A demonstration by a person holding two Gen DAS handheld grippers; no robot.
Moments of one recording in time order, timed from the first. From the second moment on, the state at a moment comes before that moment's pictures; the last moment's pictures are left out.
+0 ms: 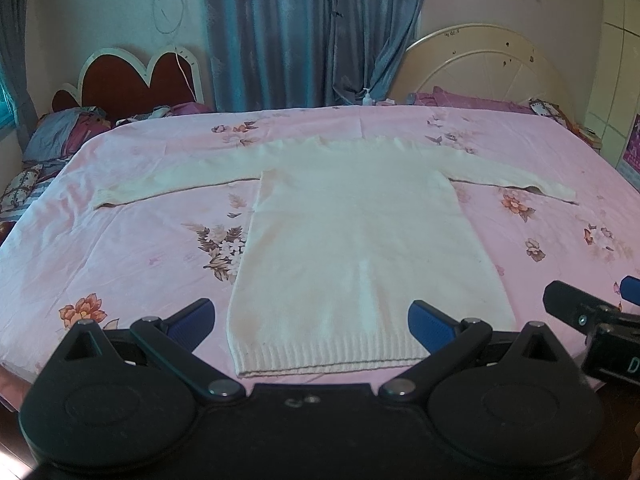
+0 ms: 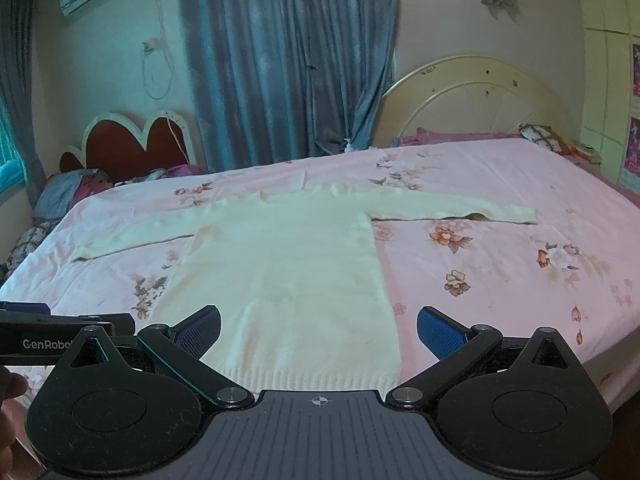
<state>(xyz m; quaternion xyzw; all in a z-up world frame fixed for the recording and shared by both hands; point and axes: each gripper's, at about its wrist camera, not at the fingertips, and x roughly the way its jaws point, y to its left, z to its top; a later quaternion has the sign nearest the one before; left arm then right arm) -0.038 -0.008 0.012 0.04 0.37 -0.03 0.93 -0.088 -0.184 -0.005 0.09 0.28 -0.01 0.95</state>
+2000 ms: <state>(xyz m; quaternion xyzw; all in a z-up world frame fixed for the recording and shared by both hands) 0.319 -0.082 -0.102 0.03 0.44 -0.06 0.90 0.228 -0.474 -0.120 0.19 0.33 -0.25 0.89</state>
